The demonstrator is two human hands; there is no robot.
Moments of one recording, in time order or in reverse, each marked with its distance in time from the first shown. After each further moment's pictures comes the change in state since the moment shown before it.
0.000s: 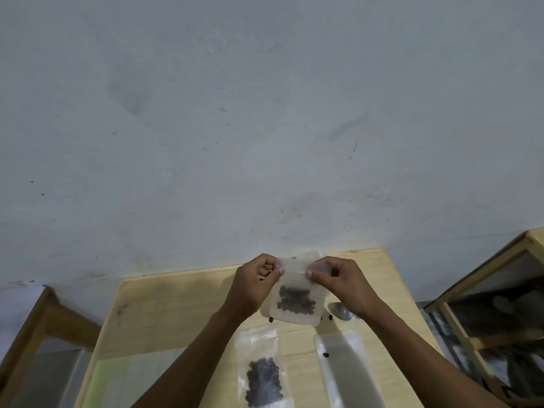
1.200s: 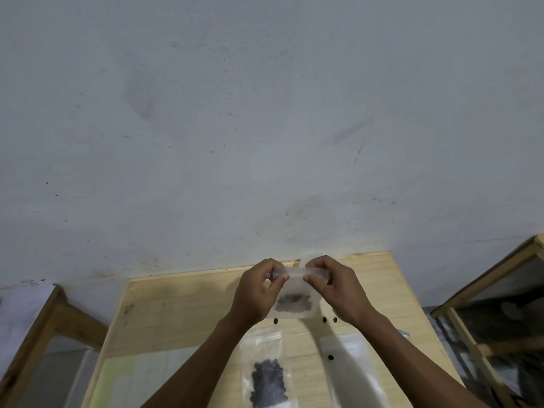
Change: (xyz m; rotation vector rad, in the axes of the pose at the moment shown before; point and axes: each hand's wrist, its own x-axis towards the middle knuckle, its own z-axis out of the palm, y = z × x) left_hand -0.013 0.007 0.001 0.150 0.059 0.161; right_hand -0.002 0.007 0.016 -0.321 0.046 -0.119
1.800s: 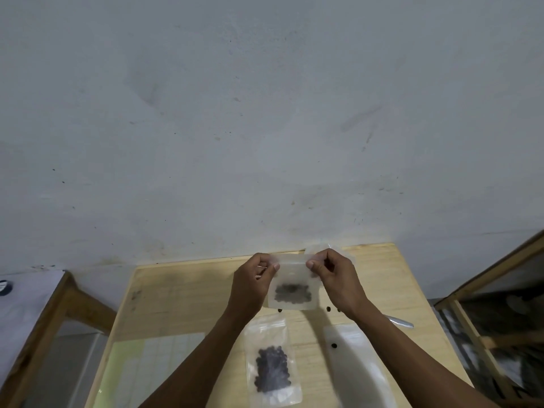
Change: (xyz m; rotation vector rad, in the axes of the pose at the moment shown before) left_hand -0.011 -0.020 -0.004 -0.099 0.118 -0.170; right_hand 0.002 -0.001 0.021 0.237 0.086 0.151
